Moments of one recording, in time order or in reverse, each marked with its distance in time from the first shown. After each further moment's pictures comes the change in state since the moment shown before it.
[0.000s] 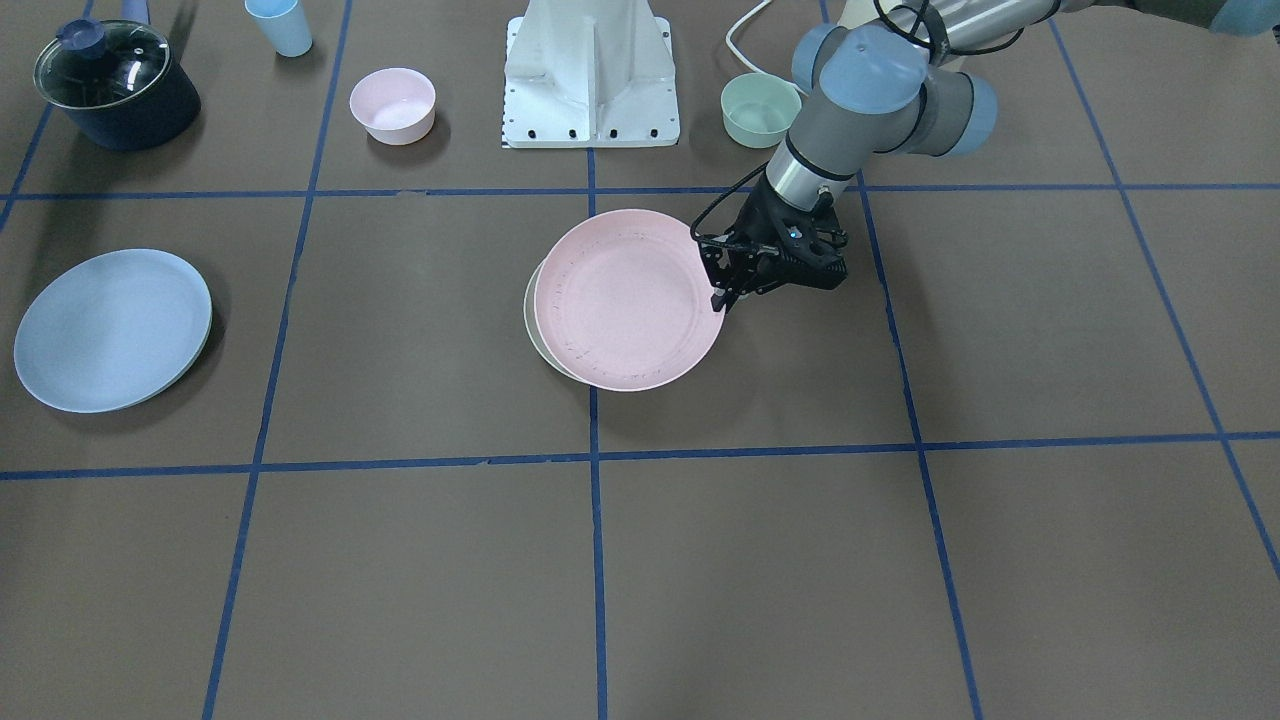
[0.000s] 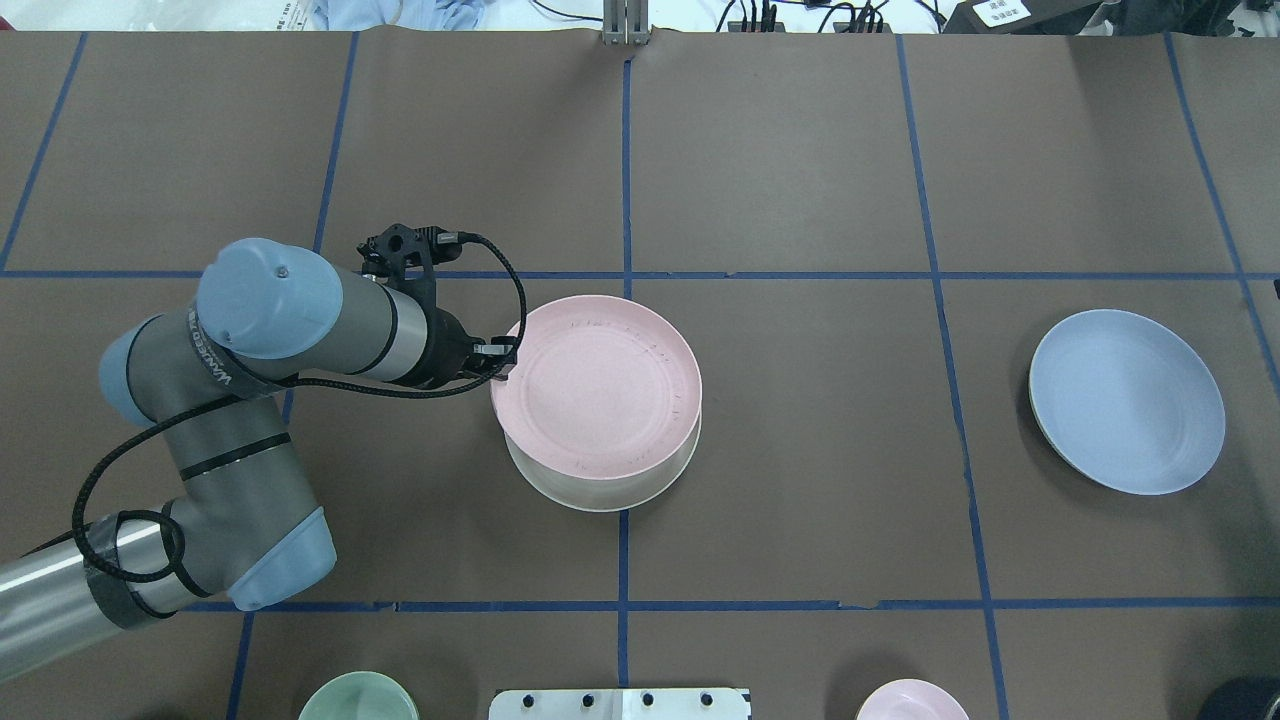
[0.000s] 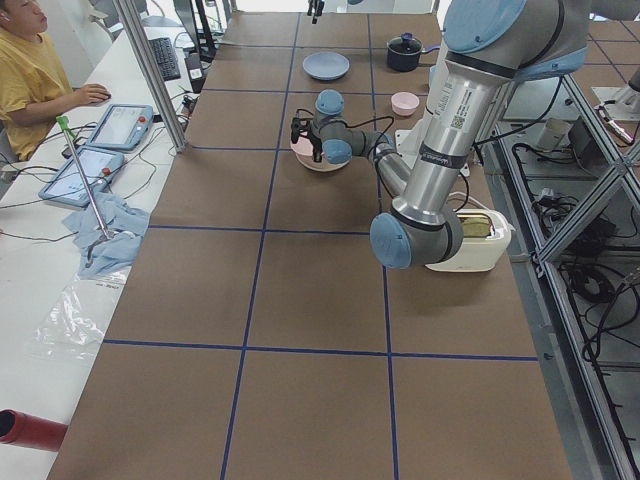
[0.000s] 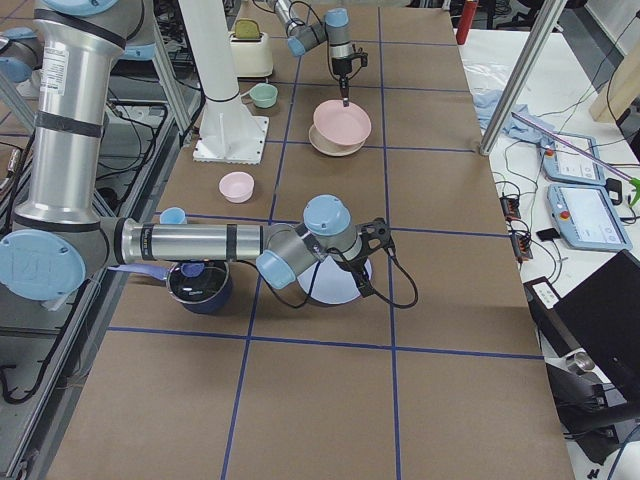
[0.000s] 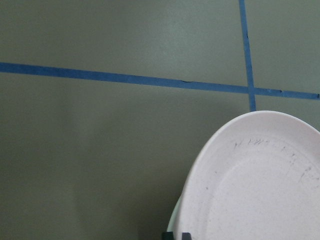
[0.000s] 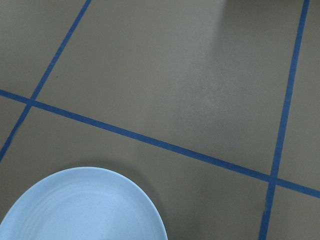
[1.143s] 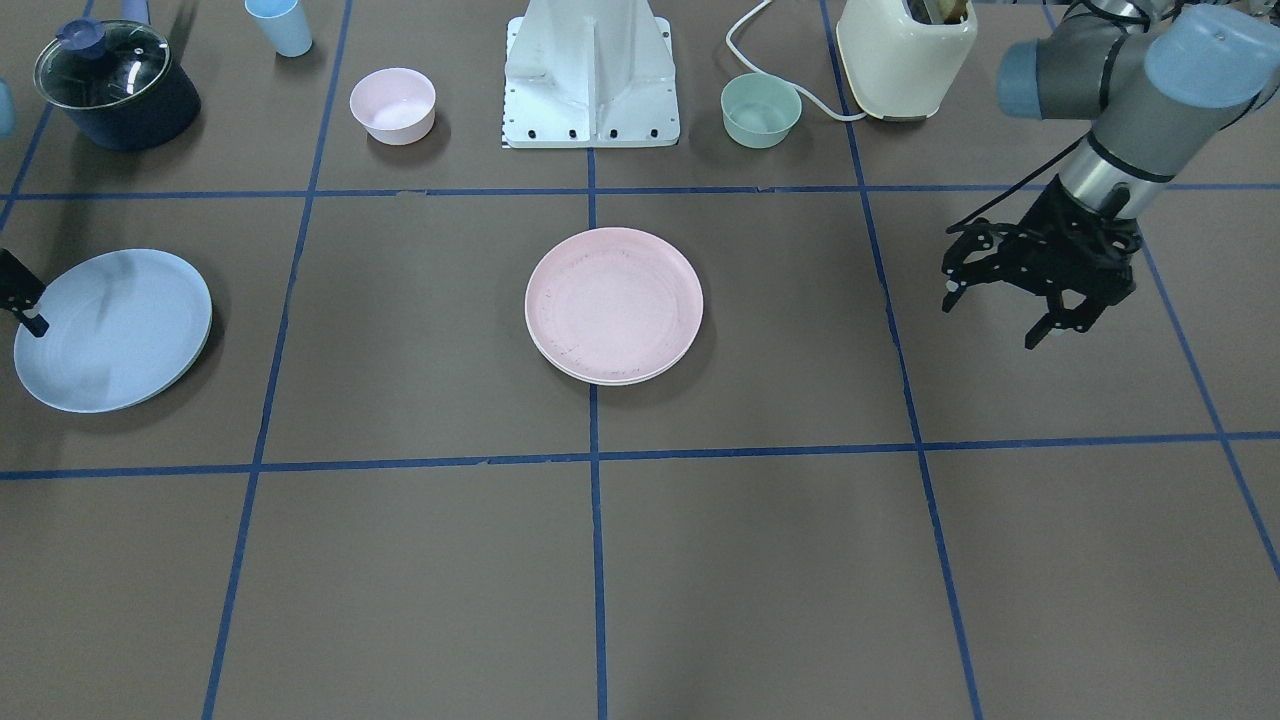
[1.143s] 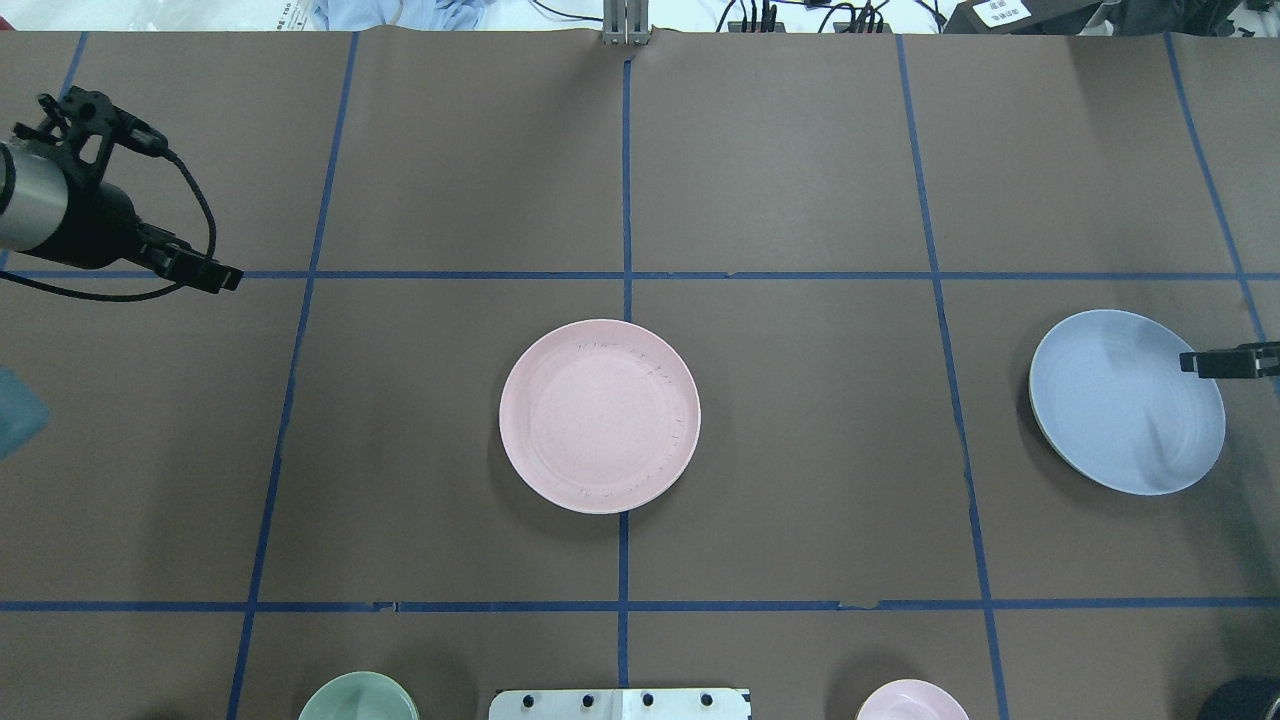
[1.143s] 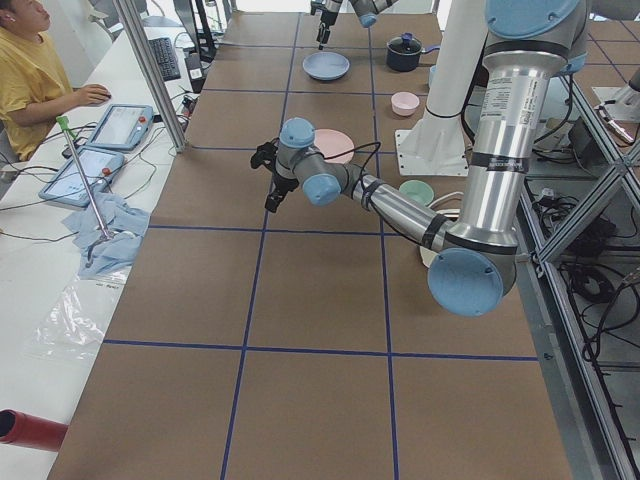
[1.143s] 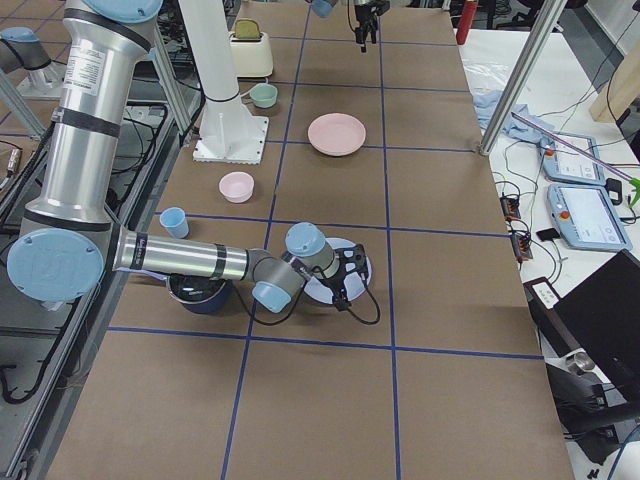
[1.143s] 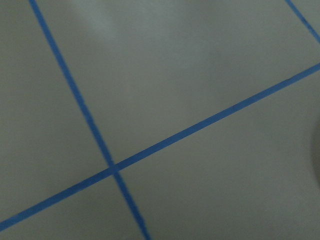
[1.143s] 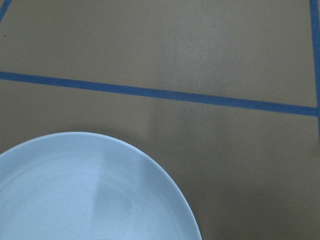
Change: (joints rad) left arm -0.437 0.328 -0.114 0.021 -0.234 0.862; right arm -0.331 -0.062 -0.211 0.440 -0.274 0.451
